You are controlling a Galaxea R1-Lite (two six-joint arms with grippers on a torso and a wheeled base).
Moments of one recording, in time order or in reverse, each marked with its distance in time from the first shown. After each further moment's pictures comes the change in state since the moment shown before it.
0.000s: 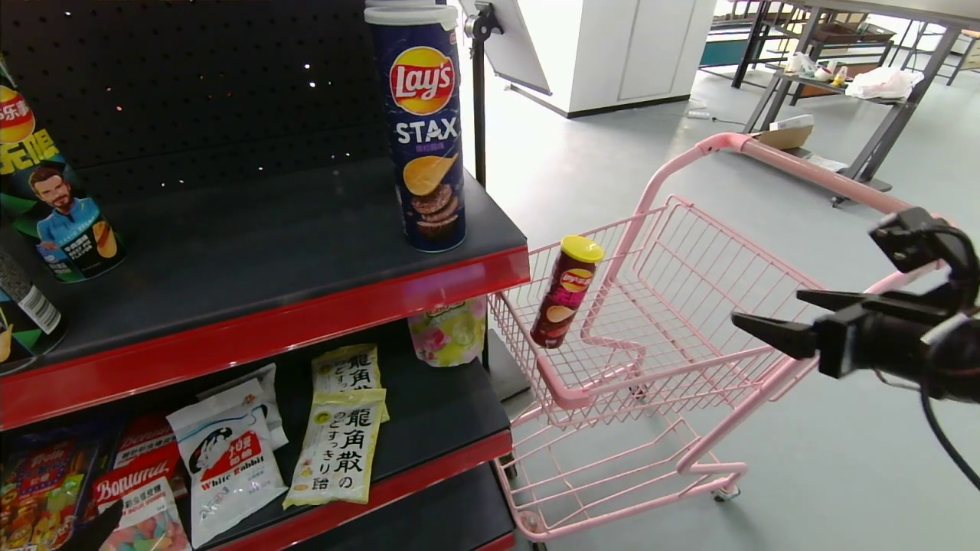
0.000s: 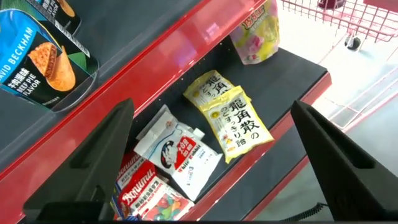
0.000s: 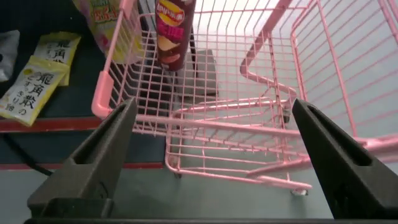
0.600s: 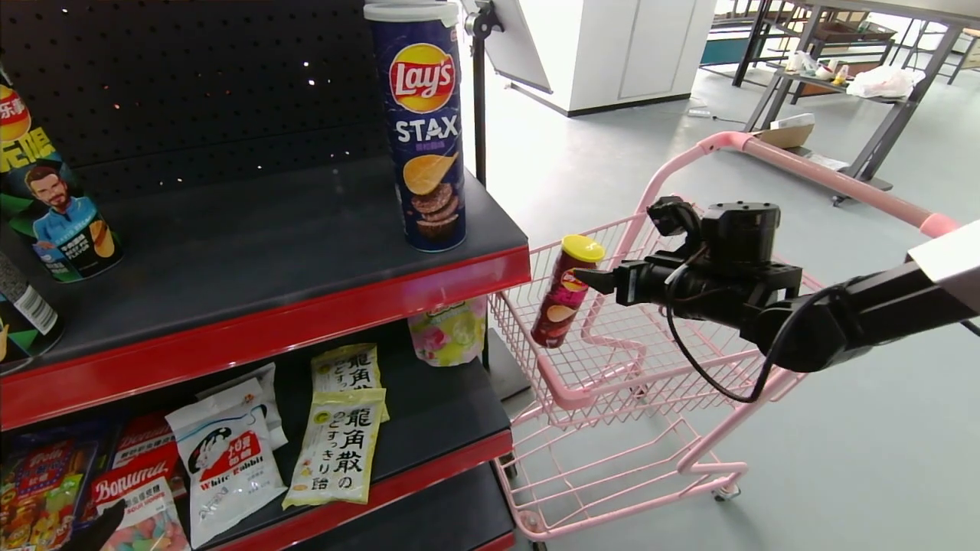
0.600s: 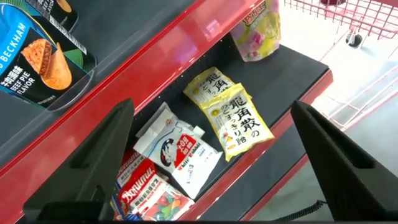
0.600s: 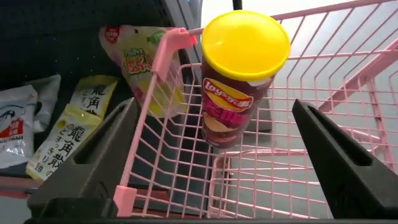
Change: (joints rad) left arm 0.000 0.007 0.001 0.002 0.007 -0.001; right arm 0.216 0.635 -0.484 -0.203 -0.039 0.179
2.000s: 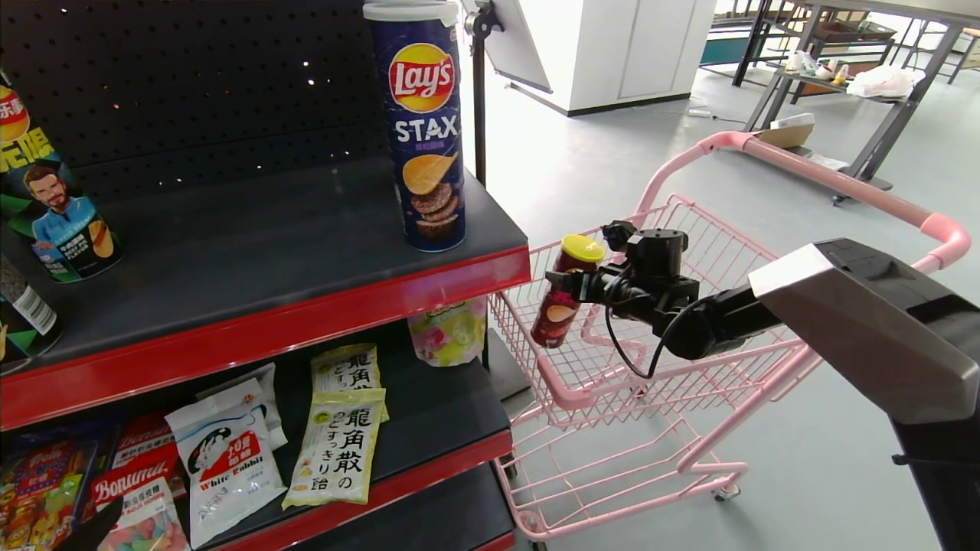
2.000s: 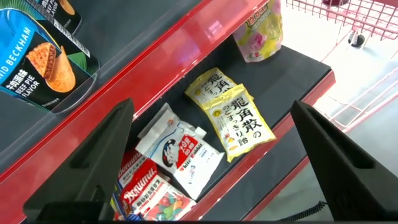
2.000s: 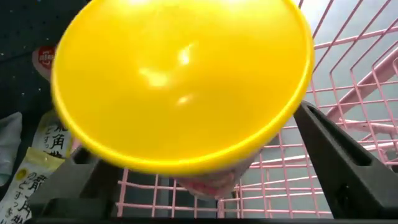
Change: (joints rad) left arm 0.002 0.005 -0.007 0.000 0.004 0.003; right arm 0.010 0.373 -0.390 0.000 -0.103 0.136
